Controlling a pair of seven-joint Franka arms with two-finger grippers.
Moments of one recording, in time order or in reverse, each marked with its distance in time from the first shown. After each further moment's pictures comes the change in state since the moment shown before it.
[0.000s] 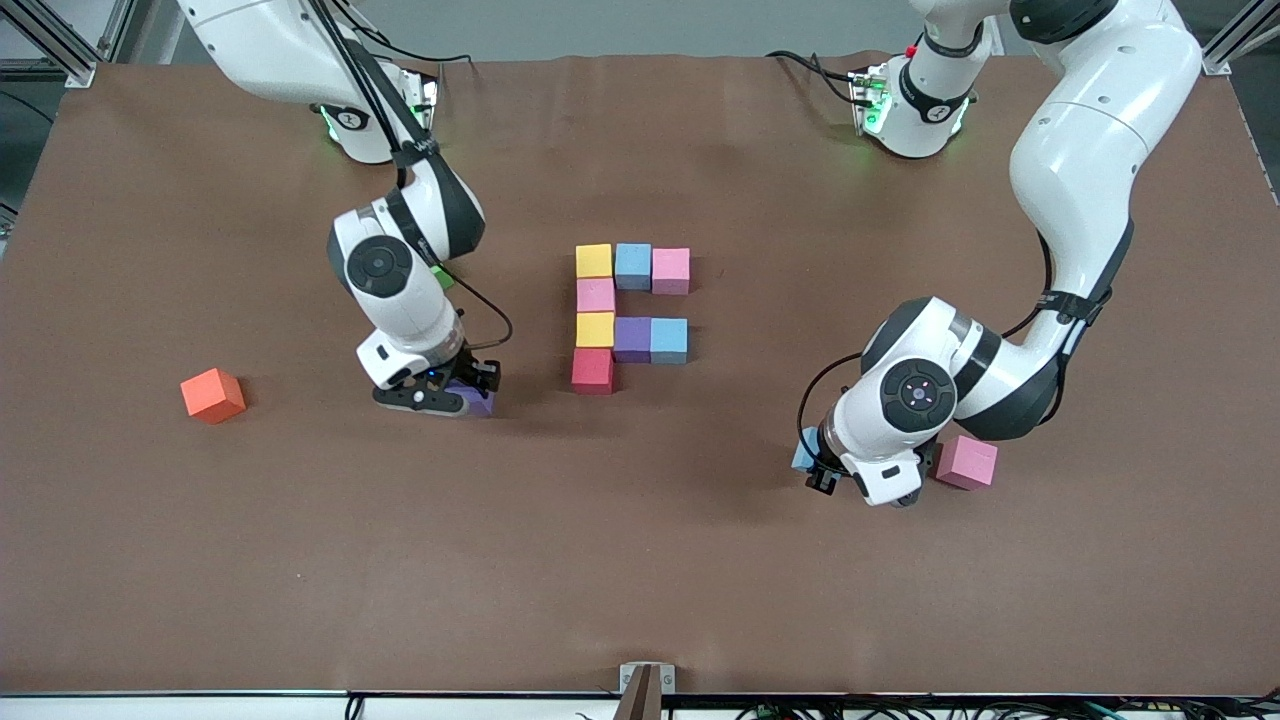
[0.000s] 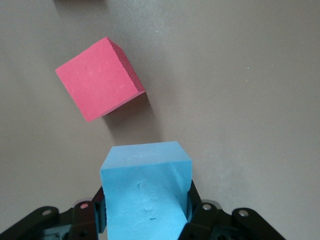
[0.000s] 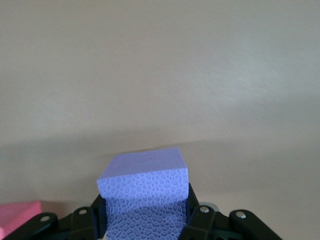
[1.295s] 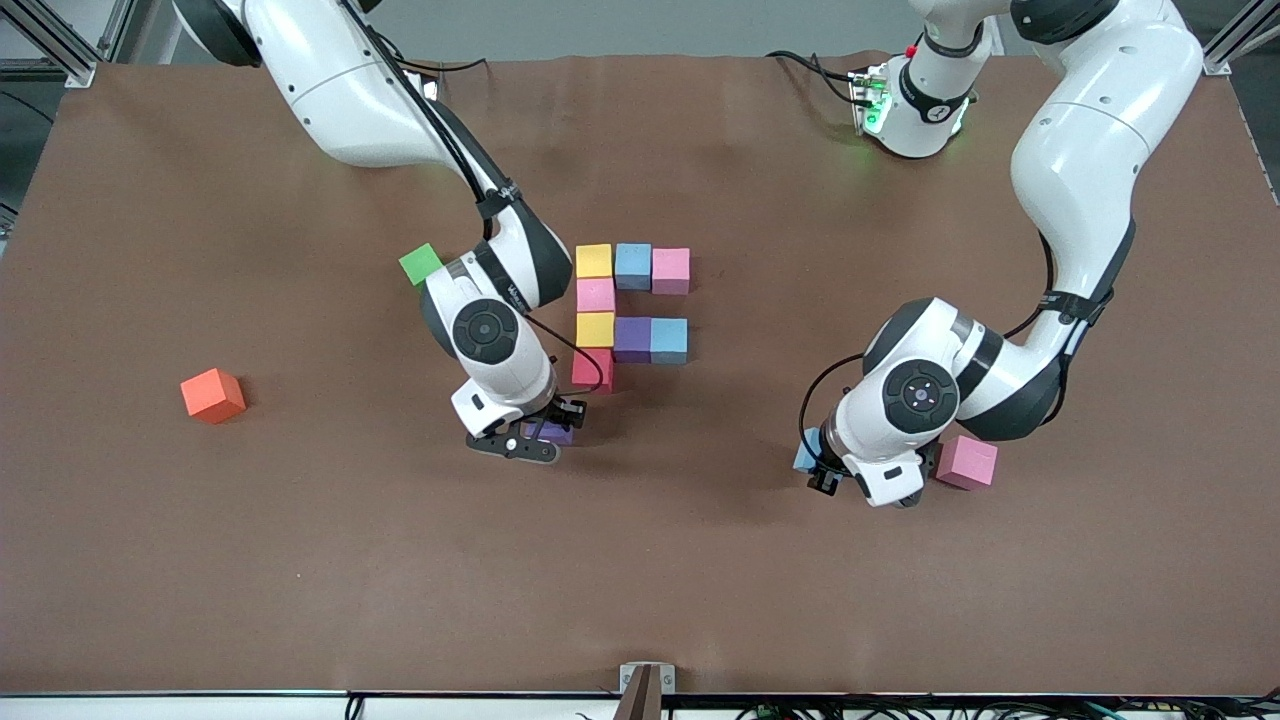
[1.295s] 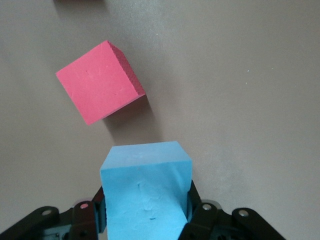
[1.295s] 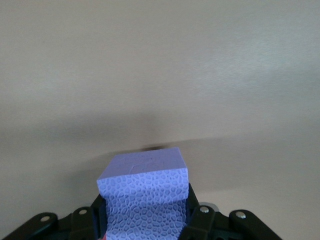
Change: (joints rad) left arm 0.004 0.000 0.002 0.000 0.000 0.000 0.002; right arm 0.115 0.289 0.003 0.443 0.079 -0.175 0.116
